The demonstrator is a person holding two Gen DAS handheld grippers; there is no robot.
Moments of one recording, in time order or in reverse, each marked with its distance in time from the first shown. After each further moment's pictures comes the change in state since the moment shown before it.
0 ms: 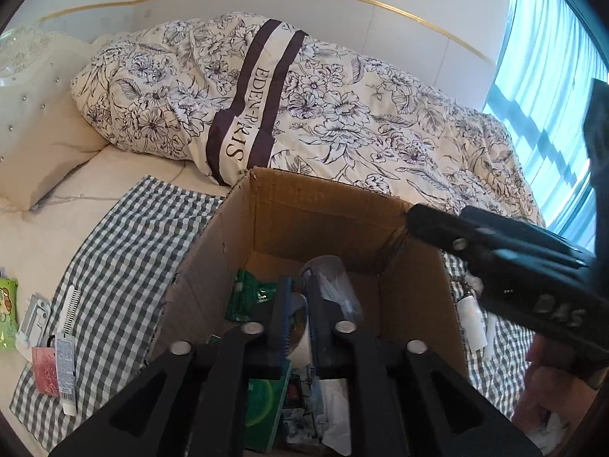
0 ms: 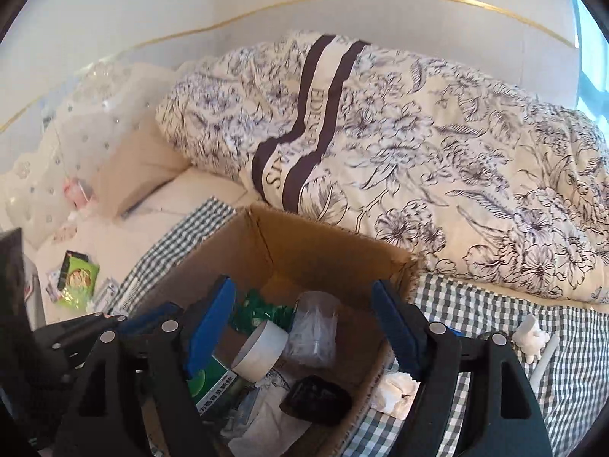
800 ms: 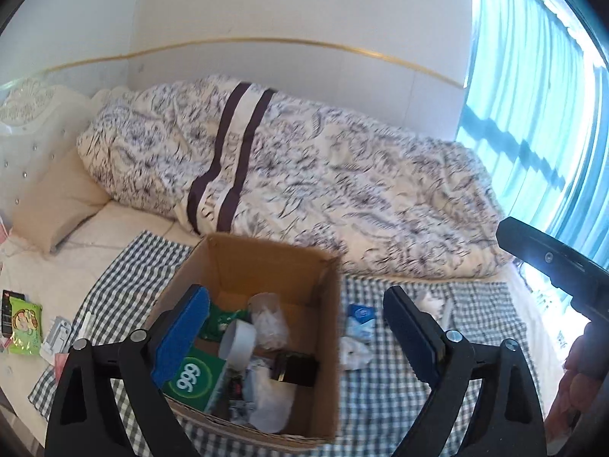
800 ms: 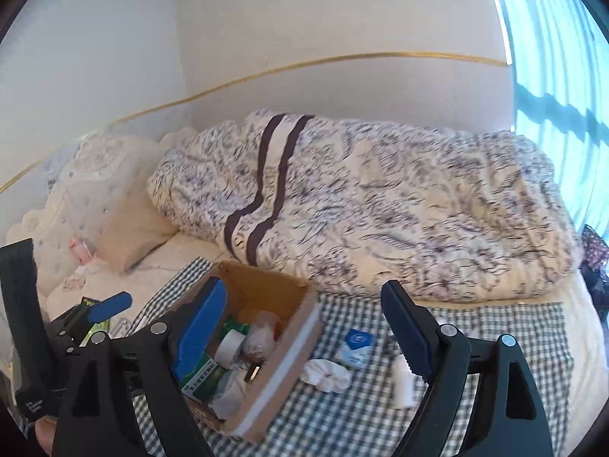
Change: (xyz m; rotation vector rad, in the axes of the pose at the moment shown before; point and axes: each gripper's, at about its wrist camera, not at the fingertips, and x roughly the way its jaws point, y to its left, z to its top) left arm -0.113 -0.112 0.012 0.068 -0.178 0.010; right arm -0.190 -0.079 -0.010 0.097 -0.215 -0.074
